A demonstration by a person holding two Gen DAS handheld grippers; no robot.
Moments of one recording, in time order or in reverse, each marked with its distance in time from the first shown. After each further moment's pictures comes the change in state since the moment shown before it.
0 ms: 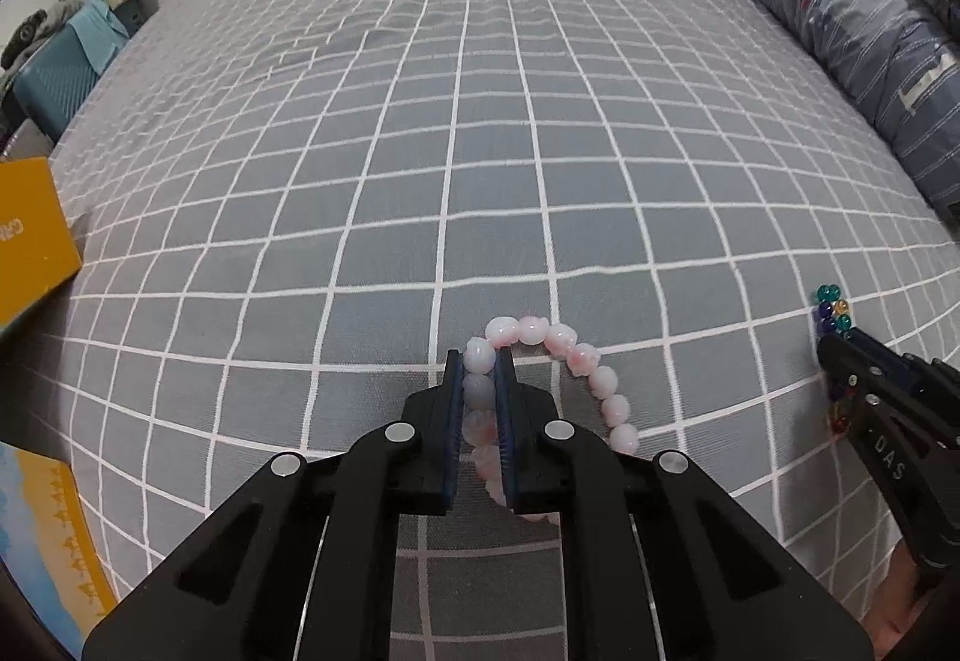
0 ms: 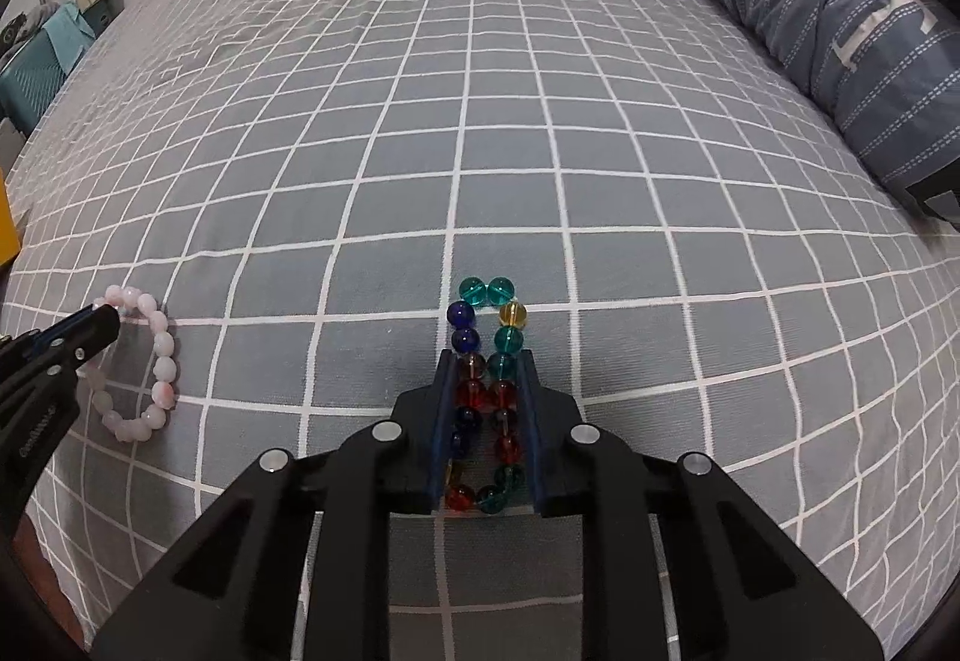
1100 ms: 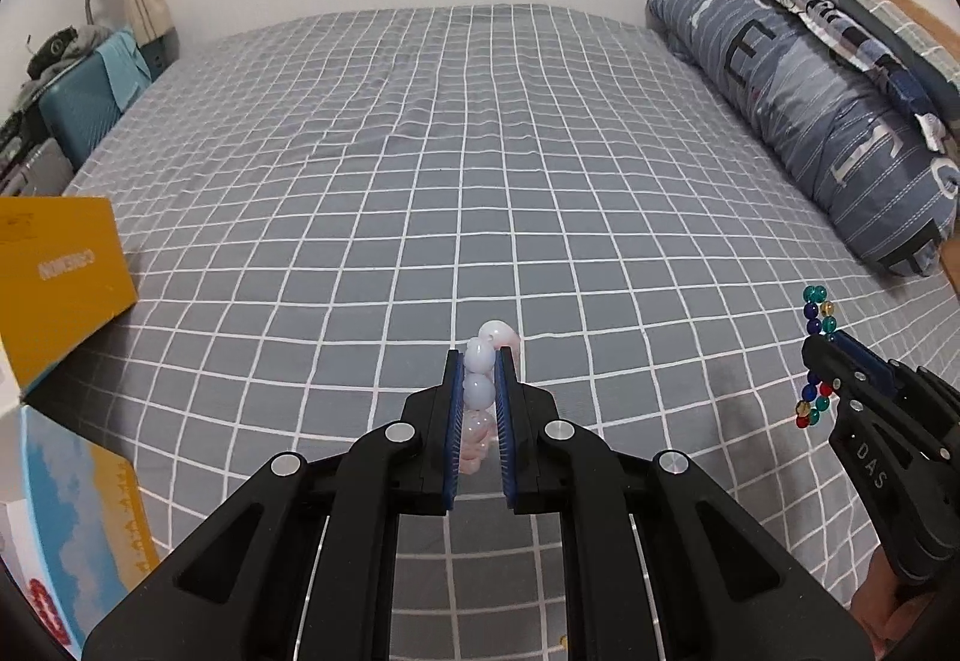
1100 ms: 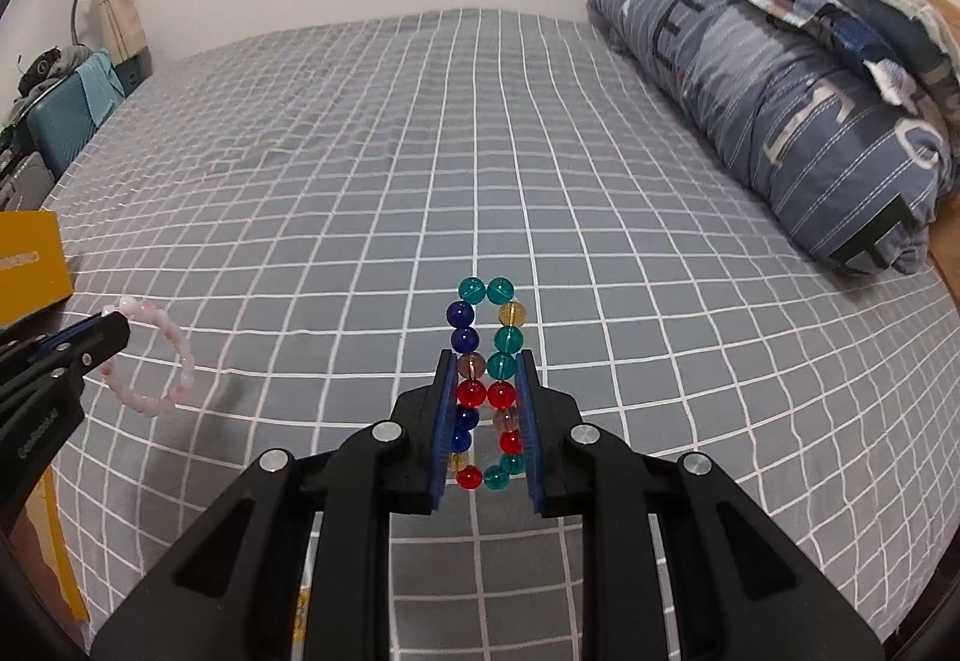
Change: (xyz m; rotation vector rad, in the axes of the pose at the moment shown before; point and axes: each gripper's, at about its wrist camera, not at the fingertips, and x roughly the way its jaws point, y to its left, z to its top) left arm -0.105 0.016 -0.002 -0.031 -0.173 -0.071; right arm -0.121 0.015 -0.005 -0.002 -0.229 -0.025
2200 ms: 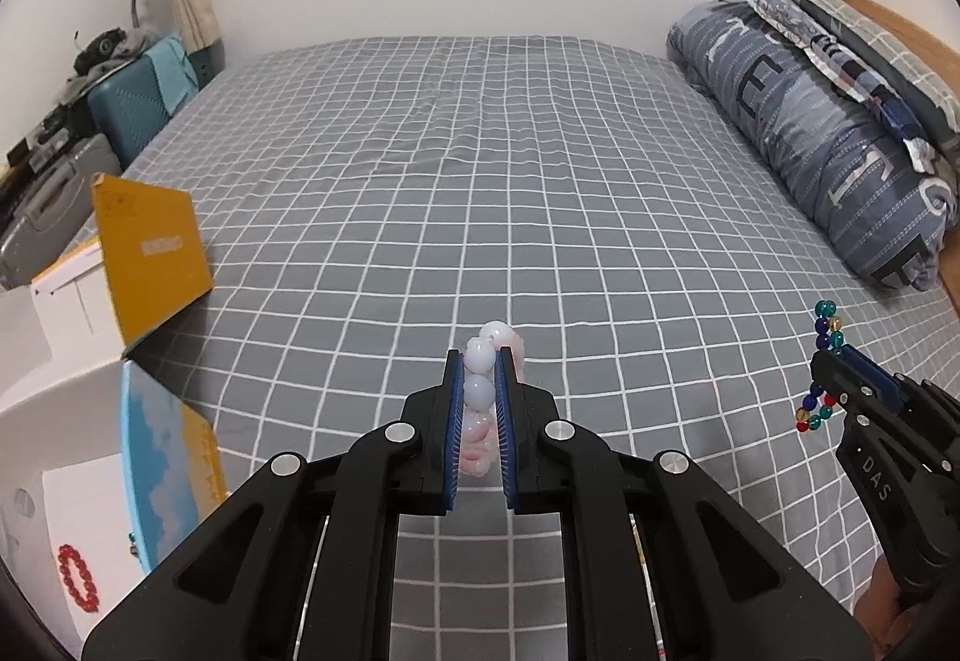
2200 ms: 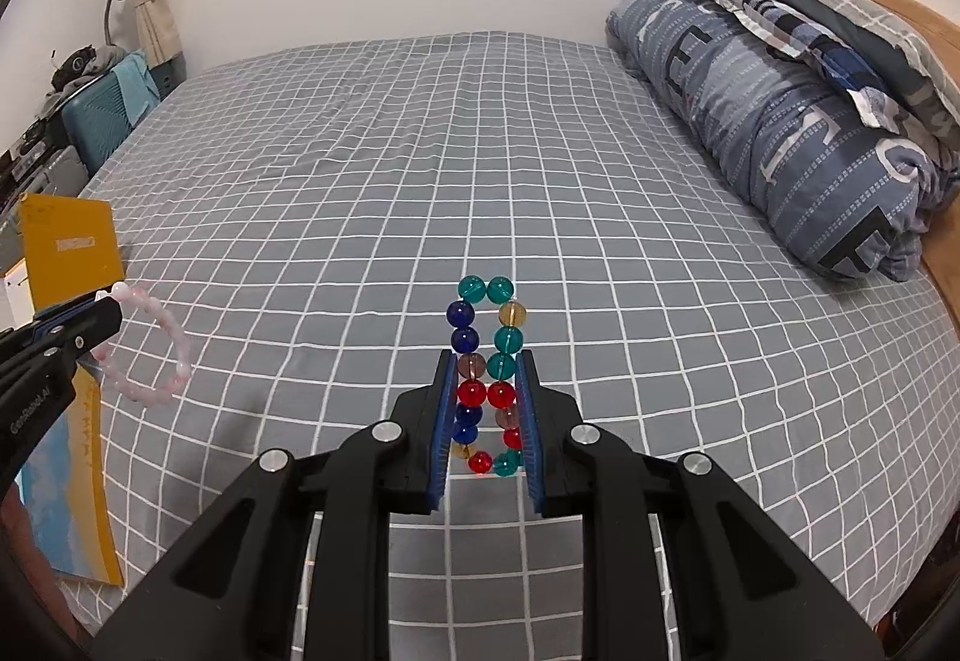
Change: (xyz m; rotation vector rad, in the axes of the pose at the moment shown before) left arm -0.074 0.032 -0.019 -0.039 -0.057 0.058; right arm -0.064 0.023 -0.017 -0.026 -0.026 0.037
